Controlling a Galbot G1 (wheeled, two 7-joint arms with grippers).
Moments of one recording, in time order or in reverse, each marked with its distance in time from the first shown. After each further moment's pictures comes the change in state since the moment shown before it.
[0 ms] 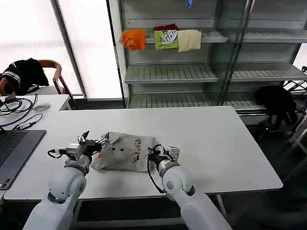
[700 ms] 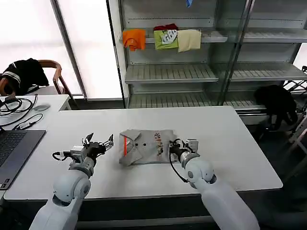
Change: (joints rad) left arm 0.014 -0.034 0.013 -0.007 0.016 0.000 -0.003; right arm 0.078 -0.185 0.034 -0.085 -0.062 0.000 -0.137
